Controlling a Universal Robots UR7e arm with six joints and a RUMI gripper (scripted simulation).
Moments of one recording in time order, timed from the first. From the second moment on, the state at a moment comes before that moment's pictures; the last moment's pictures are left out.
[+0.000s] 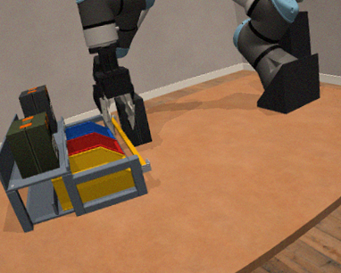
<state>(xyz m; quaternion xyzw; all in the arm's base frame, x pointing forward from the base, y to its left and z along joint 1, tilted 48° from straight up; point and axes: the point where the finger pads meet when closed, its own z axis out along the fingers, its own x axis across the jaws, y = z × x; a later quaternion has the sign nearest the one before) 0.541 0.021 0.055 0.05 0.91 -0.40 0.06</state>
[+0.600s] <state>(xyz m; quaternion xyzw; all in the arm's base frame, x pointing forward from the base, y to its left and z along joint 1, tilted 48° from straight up) 0.541 0.019 0.053 0.05 0.91 -0.40 0.06</state>
